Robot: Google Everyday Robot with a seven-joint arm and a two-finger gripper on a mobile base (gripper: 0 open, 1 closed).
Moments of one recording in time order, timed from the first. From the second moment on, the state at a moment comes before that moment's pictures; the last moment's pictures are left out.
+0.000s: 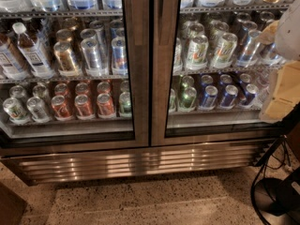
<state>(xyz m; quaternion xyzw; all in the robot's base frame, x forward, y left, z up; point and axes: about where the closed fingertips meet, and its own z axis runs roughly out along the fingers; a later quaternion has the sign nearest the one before) 0.438 -0.217 0.976 -0.60 0.78 -0.03 0.16</state>
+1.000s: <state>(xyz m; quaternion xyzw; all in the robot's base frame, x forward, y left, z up) 0.442 -0.157 0.971 -0.70 0.68 0.05 0.22</state>
